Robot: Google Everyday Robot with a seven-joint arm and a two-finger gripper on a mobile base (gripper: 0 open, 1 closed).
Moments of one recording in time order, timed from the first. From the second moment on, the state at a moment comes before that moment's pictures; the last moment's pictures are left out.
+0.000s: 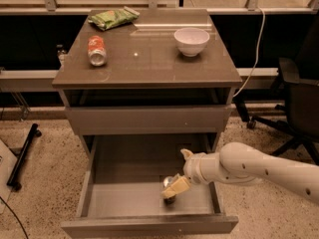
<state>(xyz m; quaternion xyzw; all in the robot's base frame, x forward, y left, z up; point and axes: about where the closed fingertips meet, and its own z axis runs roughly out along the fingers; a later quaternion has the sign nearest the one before) 0.517 -0.058 0.551 -0.47 0.78 0.23 0.34</state>
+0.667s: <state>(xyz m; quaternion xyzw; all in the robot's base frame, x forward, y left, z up) 0.530 -0.064 0.466 -0.42 0.81 0.25 0.32</state>
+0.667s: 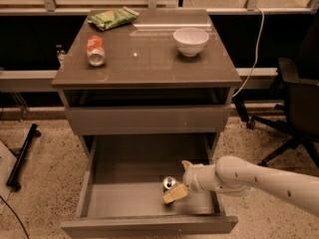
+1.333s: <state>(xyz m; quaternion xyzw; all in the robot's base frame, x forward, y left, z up) 0.527 -0.067 0.423 -0.38 0.83 0.27 0.31</state>
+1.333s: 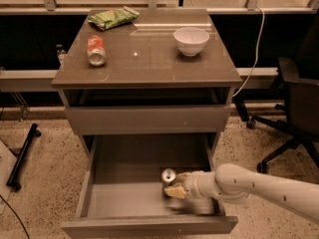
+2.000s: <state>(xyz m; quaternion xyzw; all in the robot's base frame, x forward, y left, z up) 0.527 -0.060 0.479 -0.38 0.81 0.29 0.34</state>
